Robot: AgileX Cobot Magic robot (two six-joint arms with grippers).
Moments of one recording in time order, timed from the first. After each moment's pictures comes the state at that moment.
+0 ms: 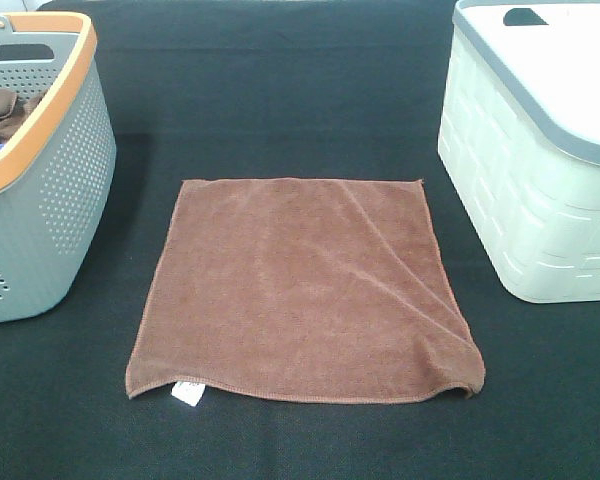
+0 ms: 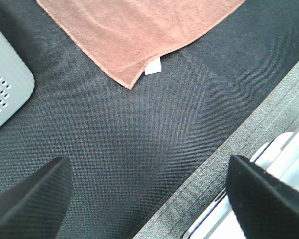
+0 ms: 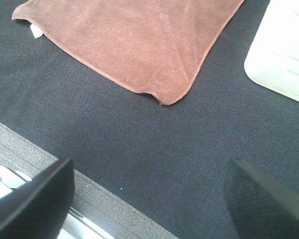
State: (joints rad) left arm -0.56 0.31 -0.51 -0.14 1.05 0.18; right arm 0.47 0.27 -0.51 0.06 1.08 -0.10
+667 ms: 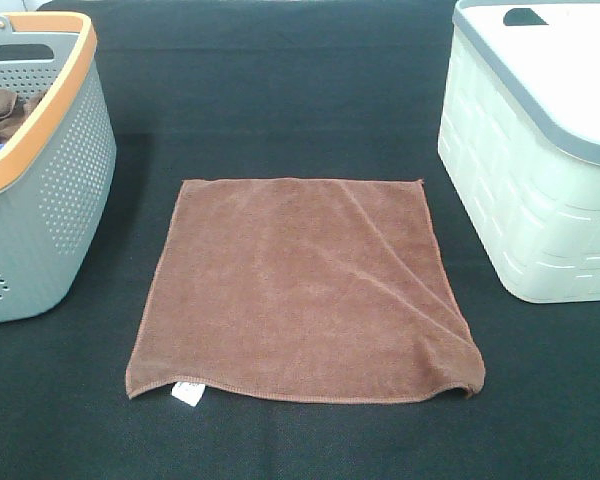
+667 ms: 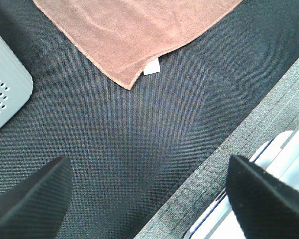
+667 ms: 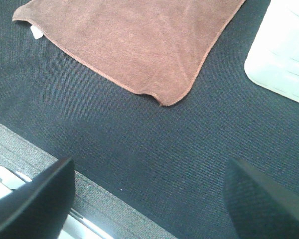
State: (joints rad) left arm -0.56 0.31 -0.51 -0.14 1.05 0.19; right arm 0.47 0.27 -0.51 0.06 1.07 -0.10
